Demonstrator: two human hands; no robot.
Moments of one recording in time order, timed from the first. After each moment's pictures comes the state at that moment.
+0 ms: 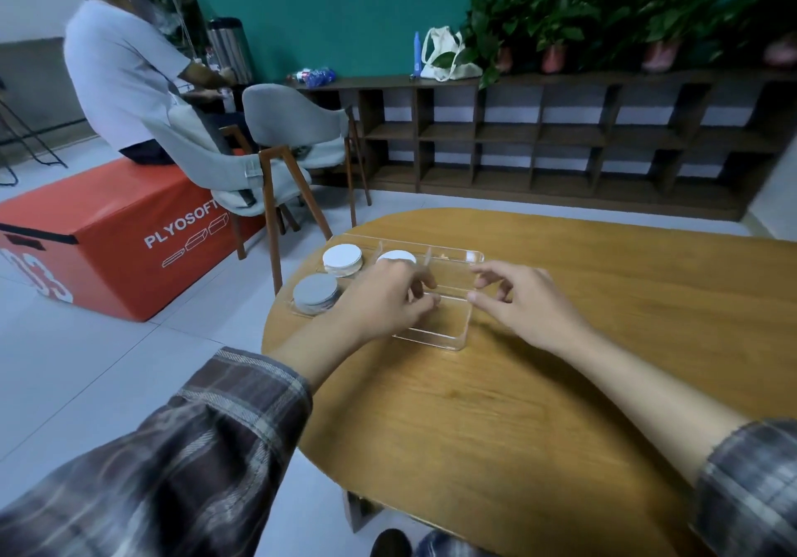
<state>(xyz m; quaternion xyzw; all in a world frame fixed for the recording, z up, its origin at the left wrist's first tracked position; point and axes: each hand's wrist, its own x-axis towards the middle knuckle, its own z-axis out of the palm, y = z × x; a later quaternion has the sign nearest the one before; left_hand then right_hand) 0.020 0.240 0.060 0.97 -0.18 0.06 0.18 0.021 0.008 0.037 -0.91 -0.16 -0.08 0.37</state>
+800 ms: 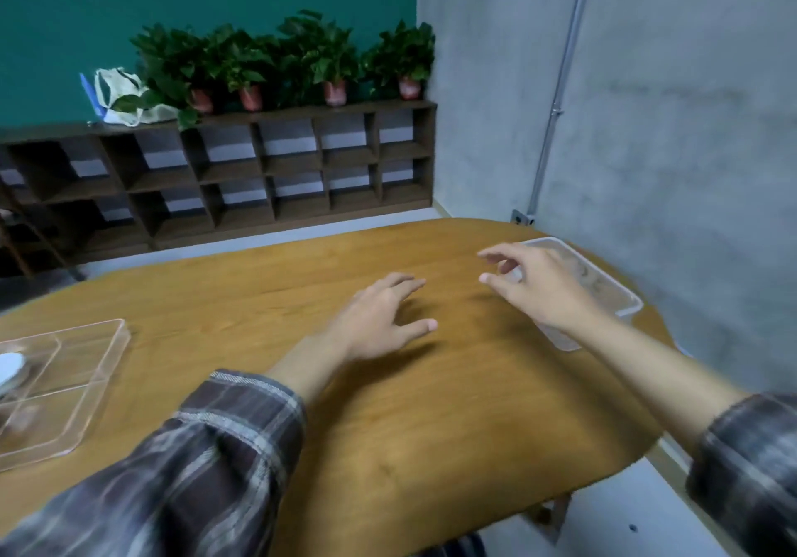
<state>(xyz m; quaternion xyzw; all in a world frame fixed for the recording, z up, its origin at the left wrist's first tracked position) -0.026 -0.191 0.038 0.86 -0.47 -0.03 0.18 -0.166 -0.412 0.075 -0.94 0.13 -0.20 0.26</state>
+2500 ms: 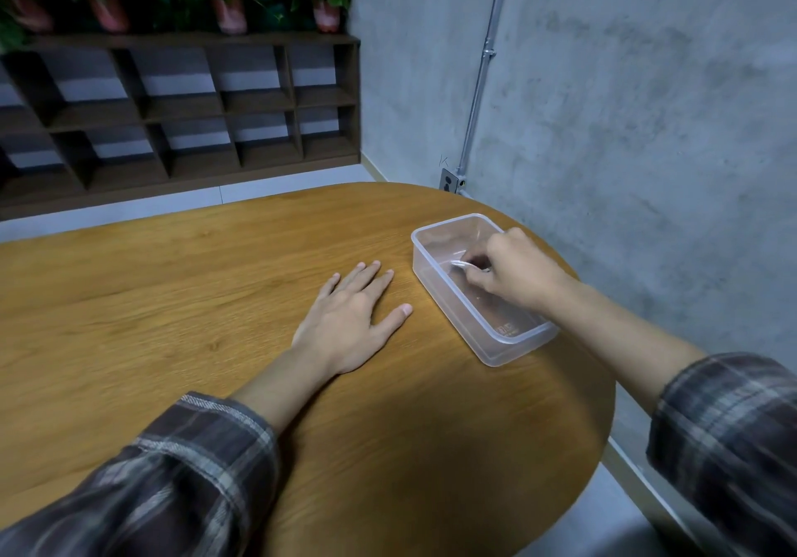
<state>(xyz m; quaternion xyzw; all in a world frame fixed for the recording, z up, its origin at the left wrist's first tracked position) -0.016 -0.318 -0.036 0.87 -0.47 -0.05 0.16 -0.144 -0.544 0.028 -0.97 0.19 -0.08 0.12</state>
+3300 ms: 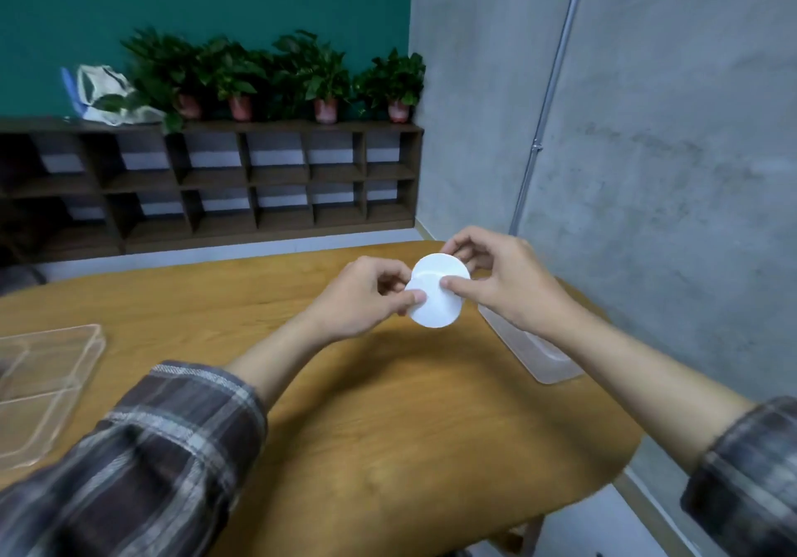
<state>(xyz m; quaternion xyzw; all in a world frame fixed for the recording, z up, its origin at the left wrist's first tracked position) -0.032 -0.176 0.099 0.76 -0.47 -0.08 0.44 -0.169 -0.360 0.139 -0.91 0.01 -0.24 0.34</state>
